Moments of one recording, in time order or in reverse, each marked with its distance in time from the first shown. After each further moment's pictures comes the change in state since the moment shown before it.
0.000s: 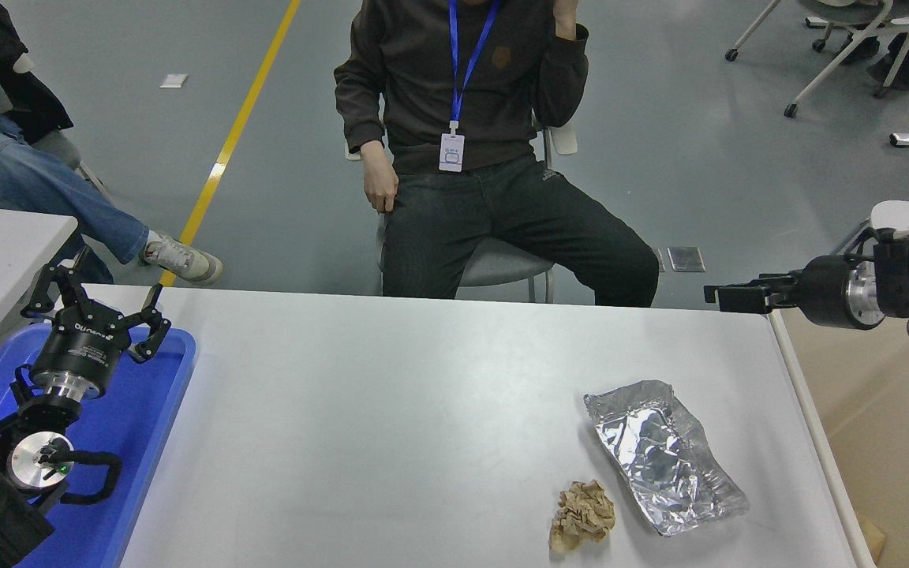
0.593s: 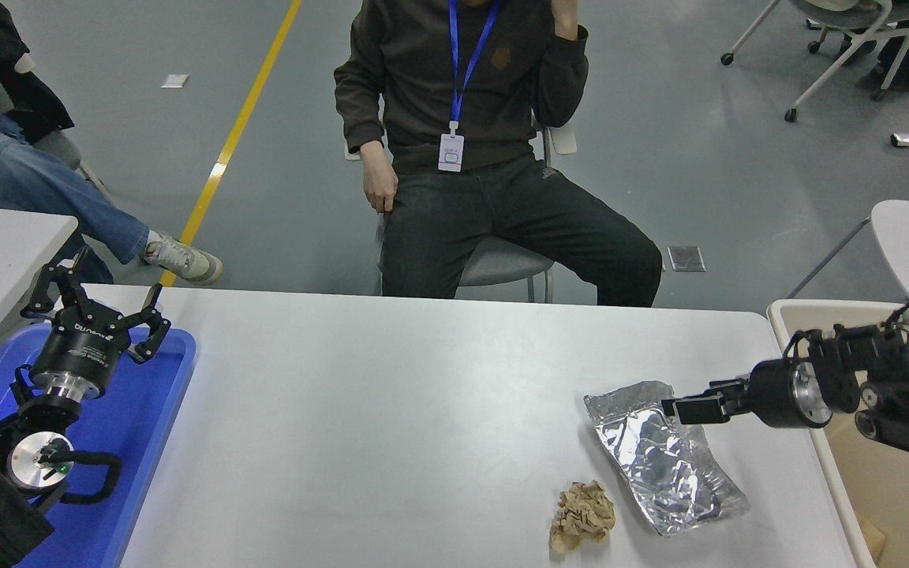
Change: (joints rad) left arm 0.000 0.000 0.000 -0.001 0.000 0.000 0.000; right arm -0.216 0.083 -0.009 0.006 -0.032 -0.086 0.011
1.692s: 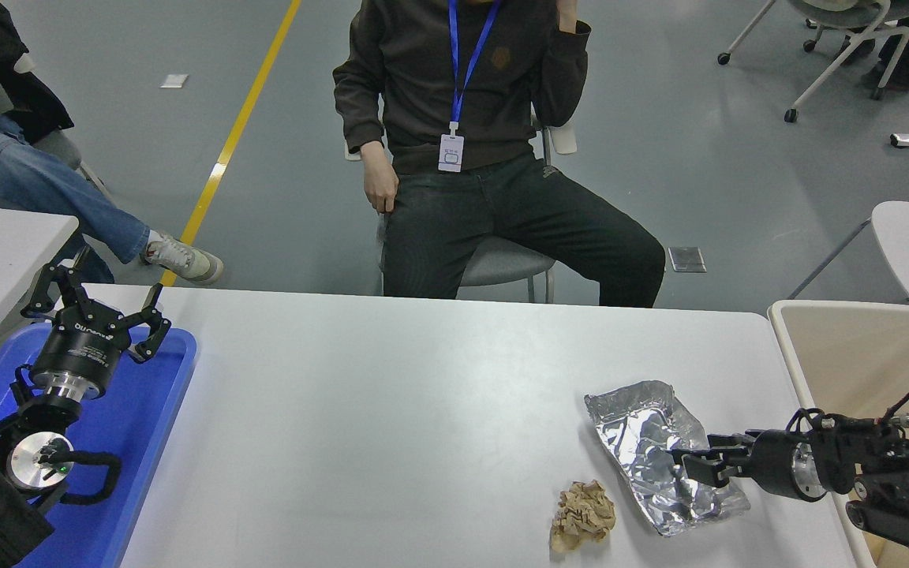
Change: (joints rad) left arm 0.000 0.000 0.000 0.000 0.000 0.000 0.000; right arm -0.213 0.089 0.000 -0.206 0.010 -0.196 0.024
